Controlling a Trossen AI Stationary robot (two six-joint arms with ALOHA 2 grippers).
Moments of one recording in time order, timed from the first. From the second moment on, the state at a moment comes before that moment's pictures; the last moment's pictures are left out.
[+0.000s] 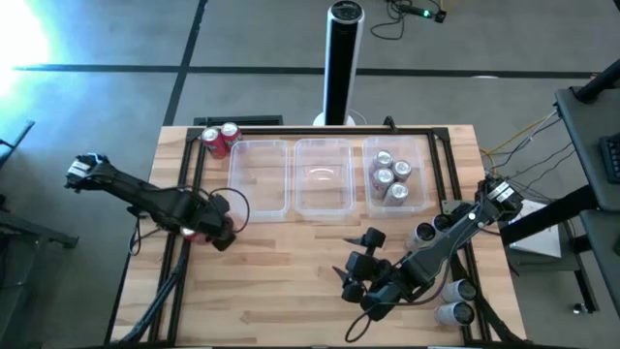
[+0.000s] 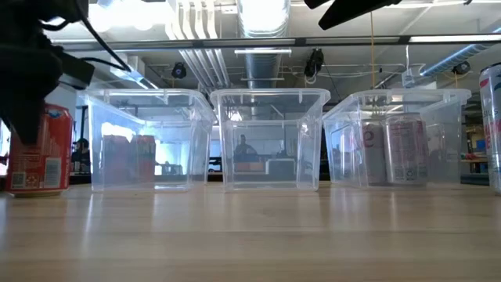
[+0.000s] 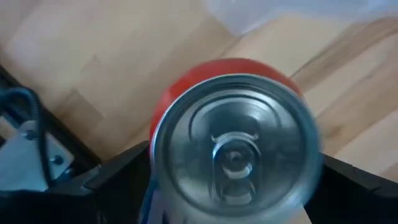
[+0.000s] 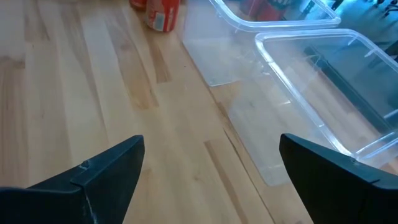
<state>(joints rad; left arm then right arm) -0.33 1.03 0.71 -1.17 -0.14 -1.16 0.65 1.78 1.39 -0.70 0.88 0.70</state>
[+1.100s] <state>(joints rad) -0.37 1.22 0.74 -0.90 -0.21 -1.05 0.65 1.78 1.38 -0.71 0.81 0.68</state>
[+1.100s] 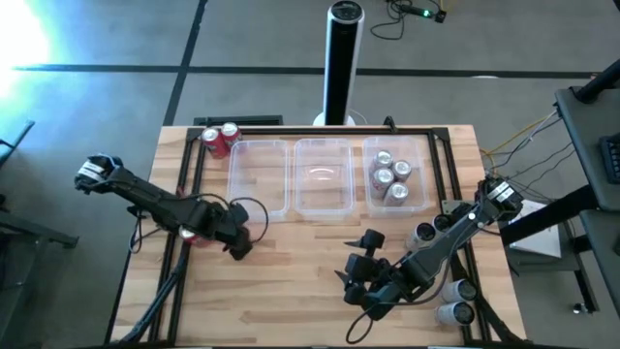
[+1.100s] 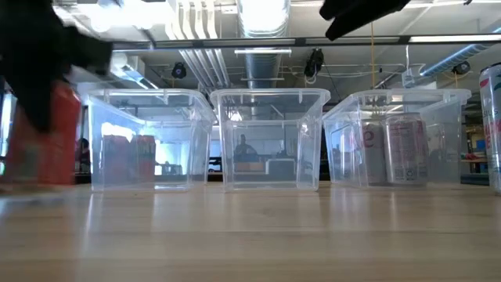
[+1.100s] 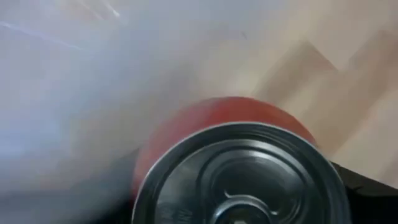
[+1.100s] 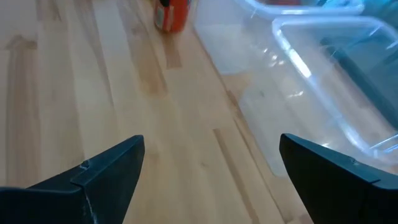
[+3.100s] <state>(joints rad) 0.53 1.52 1.02 -0.79 -0.20 -0.05 0.60 1.78 1.38 -0.74 0.71 0.76</state>
